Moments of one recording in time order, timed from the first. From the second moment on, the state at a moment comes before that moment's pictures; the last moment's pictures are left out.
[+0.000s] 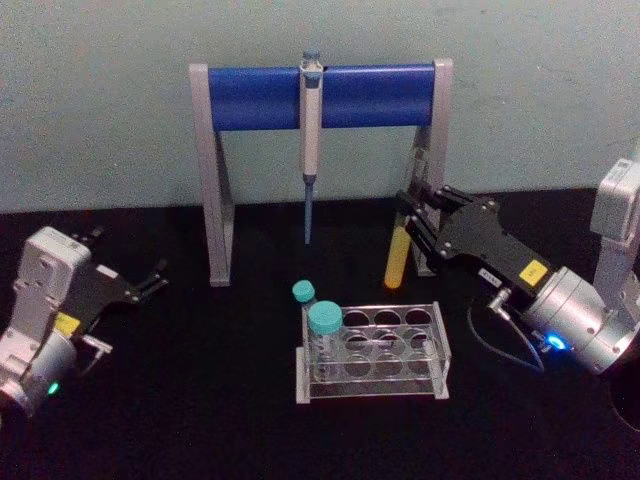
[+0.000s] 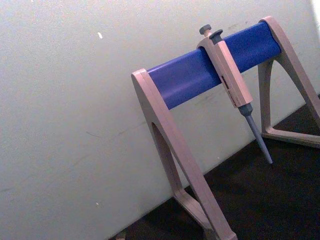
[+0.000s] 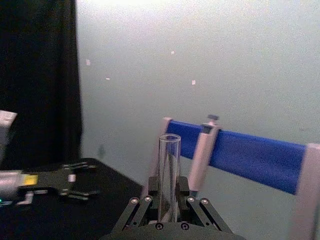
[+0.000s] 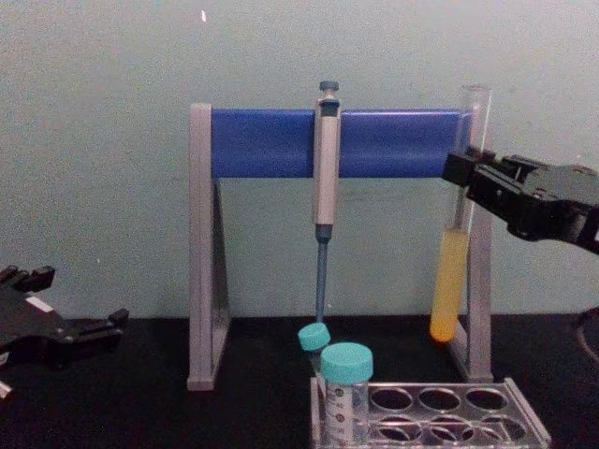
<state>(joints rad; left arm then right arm) -0.20 0.60 0.45 -1.41 -0.25 -0.12 0.03 0.22 0.41 -0.31 -1.49 0.51 -0.23 0.58</state>
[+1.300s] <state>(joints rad) -0.20 0.60 0.45 -1.41 -0.25 -0.12 0.03 0.20 0.47 -0.31 -1.57 0.36 -0.24 0.40</state>
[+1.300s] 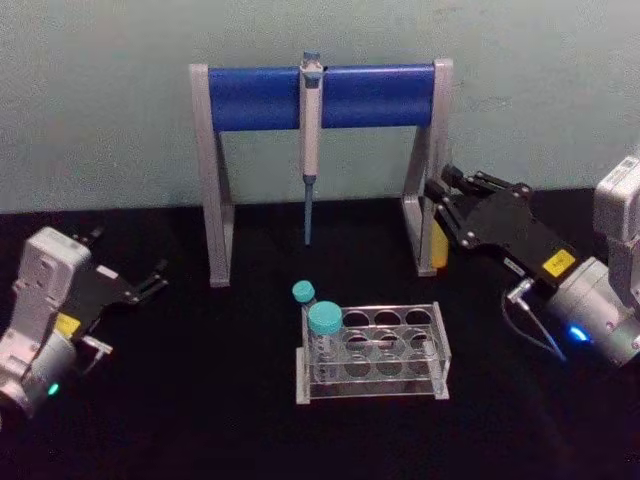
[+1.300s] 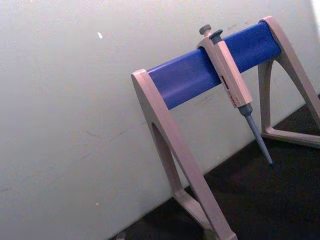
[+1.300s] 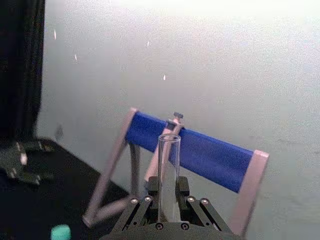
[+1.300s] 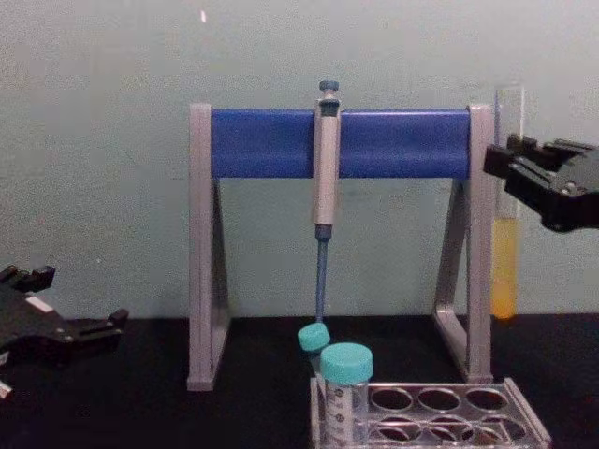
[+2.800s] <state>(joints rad) -0.20 0.60 0.45 -1.41 -0.25 -0.12 0.03 0.20 0.58 -0.34 -1.61 0.46 -0.15 0.48</state>
